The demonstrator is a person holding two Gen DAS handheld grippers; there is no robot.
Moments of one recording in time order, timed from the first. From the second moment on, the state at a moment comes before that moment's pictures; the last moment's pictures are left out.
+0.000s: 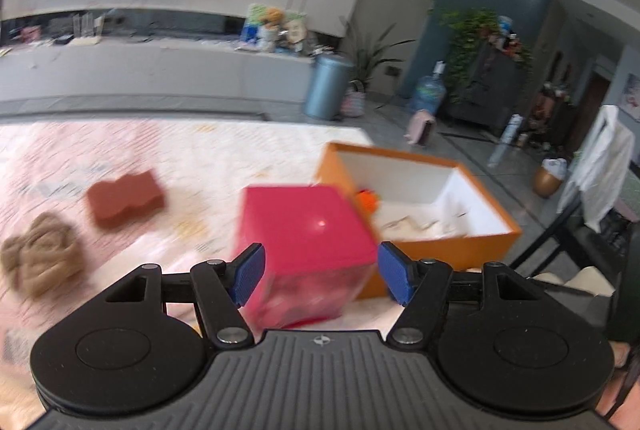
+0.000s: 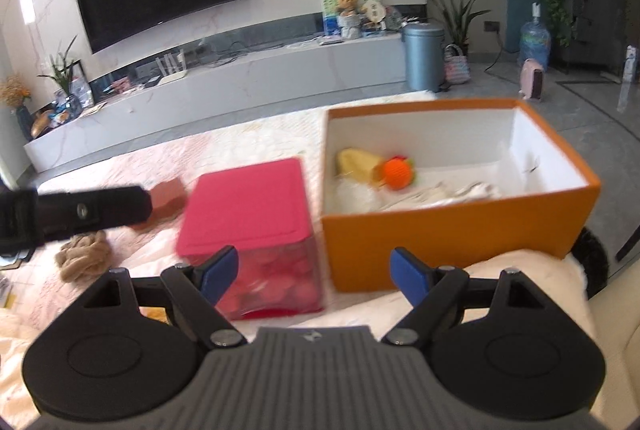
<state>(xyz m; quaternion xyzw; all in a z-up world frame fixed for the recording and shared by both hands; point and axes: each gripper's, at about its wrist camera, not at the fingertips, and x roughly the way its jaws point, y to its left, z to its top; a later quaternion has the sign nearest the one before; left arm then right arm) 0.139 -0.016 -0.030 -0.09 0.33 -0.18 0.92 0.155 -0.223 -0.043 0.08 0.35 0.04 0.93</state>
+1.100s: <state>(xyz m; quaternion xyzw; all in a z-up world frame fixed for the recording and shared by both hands) 0.139 0.108 -0.142 -0.15 0.47 -0.08 0.87 0.202 -0.077 -0.132 0.02 0.45 0.18 0.87</state>
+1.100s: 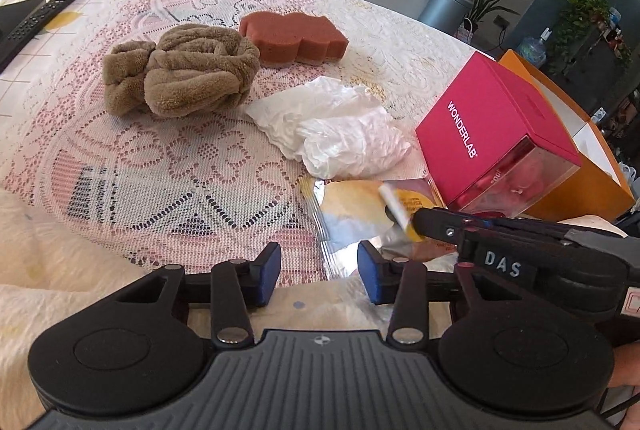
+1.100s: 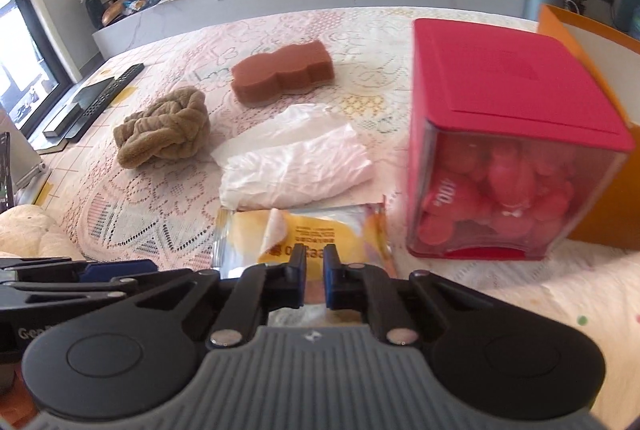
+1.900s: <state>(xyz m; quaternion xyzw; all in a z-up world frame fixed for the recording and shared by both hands) 0.159 0.098 -0.163 -0.13 0.50 -0.07 0.85 0.201 -0.089 -0.137 0.05 0.45 0.14 0.88</state>
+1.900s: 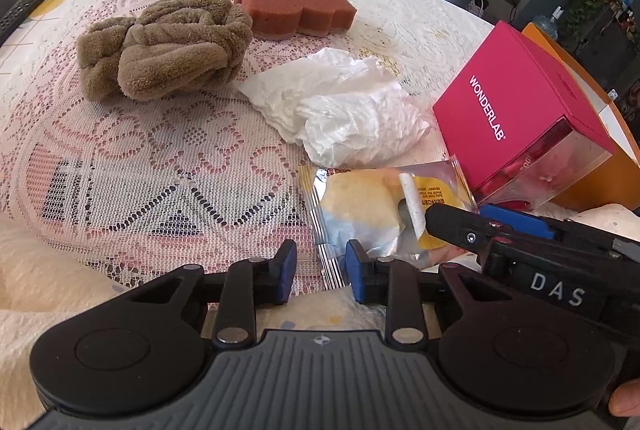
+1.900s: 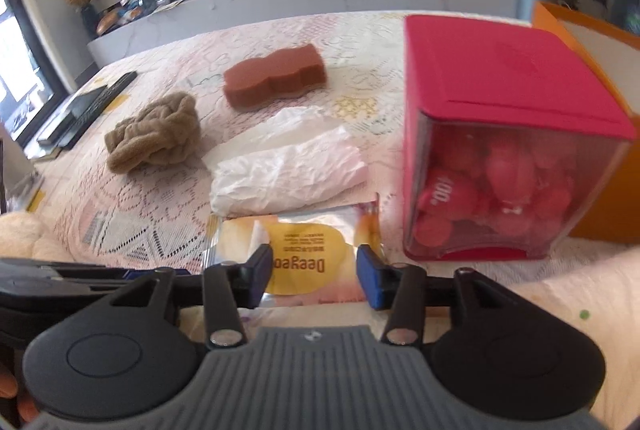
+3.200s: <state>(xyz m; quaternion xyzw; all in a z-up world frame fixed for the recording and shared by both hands) 0.148 0.095 -0.158 -0.13 0.49 -0.10 0.86 0.216 -0.060 -0.126 -0.02 0.37 0.21 0.91</state>
